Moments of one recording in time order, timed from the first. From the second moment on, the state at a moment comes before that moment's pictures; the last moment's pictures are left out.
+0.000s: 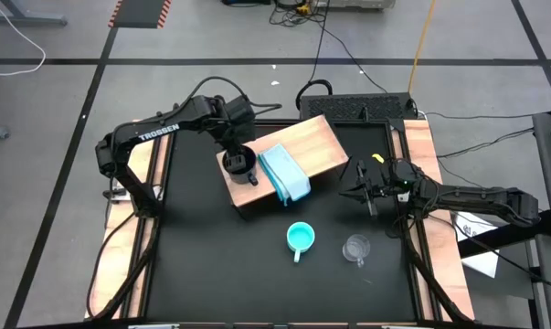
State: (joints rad) left arm 0.44 1.65 1.62 -1.21 0.14 0.20; right arm -0.33 0.54 0.01 0.47 -0.47 0.07
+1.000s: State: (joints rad) left arm 0.44 1.65 1.62 -1.21 0.13 0.17; right arm -0.33 0.54 0.02 0.47 -0.47 0.07
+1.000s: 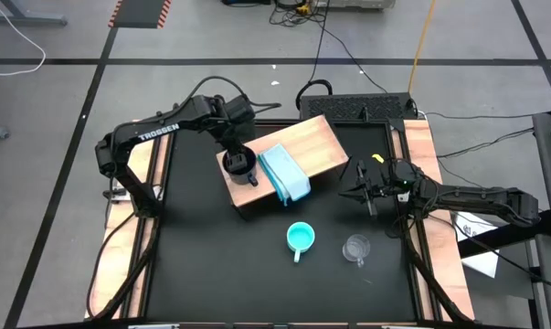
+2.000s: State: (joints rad) left arm 0.44 1.65 1.67 -1.27 0.13 0.16; right arm -0.33 0.54 0.01 0.47 -0.47 0.07
